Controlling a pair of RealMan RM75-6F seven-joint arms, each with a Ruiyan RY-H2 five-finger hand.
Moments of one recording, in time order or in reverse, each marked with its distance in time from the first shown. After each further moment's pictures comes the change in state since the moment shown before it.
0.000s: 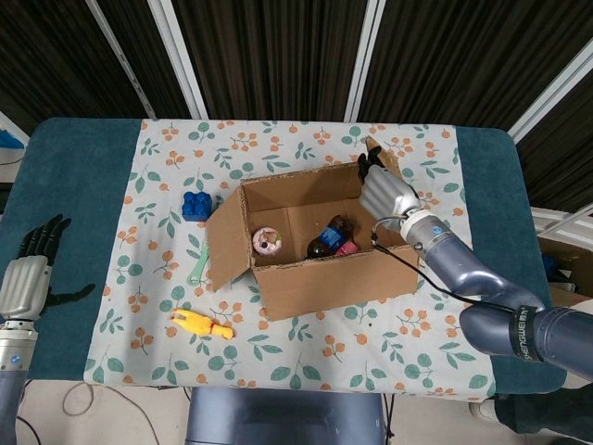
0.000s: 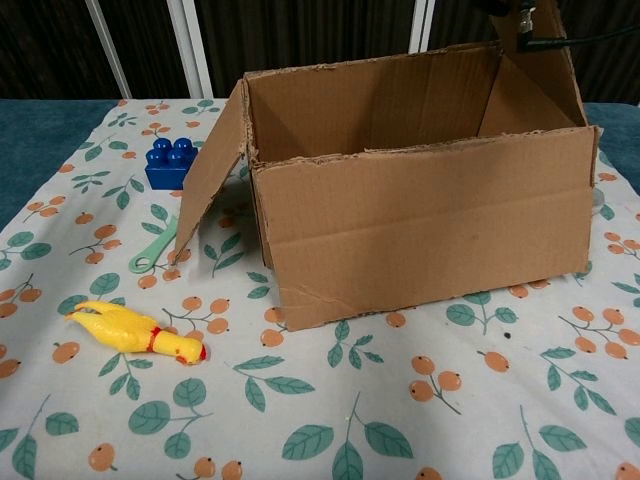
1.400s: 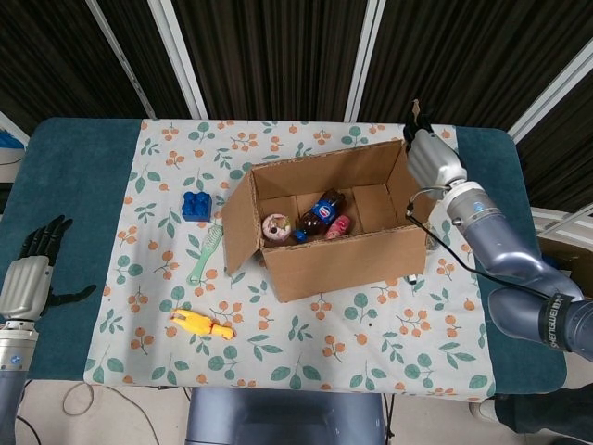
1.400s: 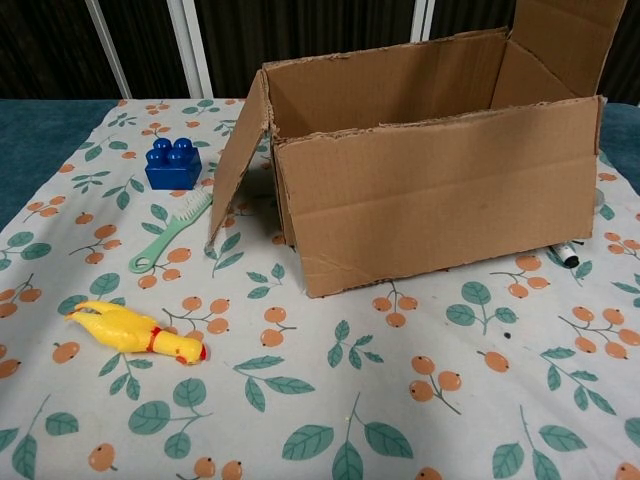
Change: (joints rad) left arm -0.001 0.009 0.002 -0.012 -0.001 -0.012 -0.004; right arm 0.008 0.072 -0.082 0.084 0.054 0.031 -0.141
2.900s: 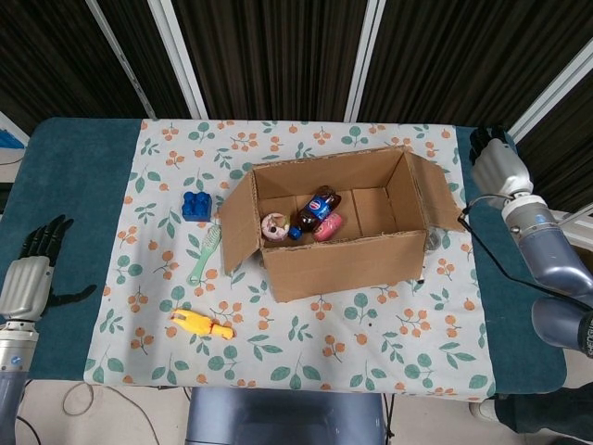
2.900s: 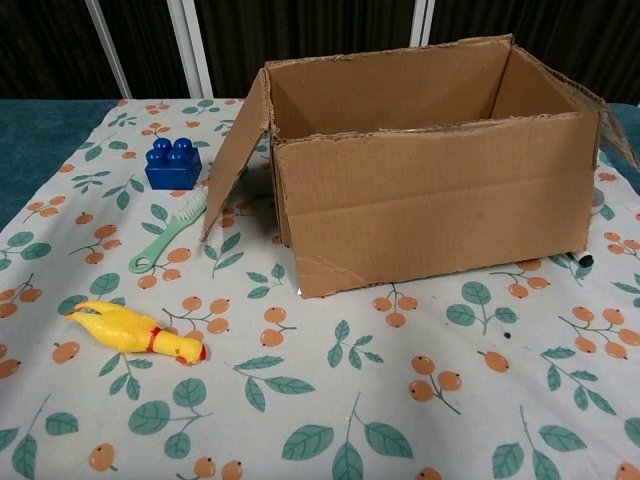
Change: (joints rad) left arm 0.001 -0.004 0.003 0.006 0.015 0.014 0.009; right arm -0.223 -0.007 -0.016 0.081 -0.001 0.078 0.114
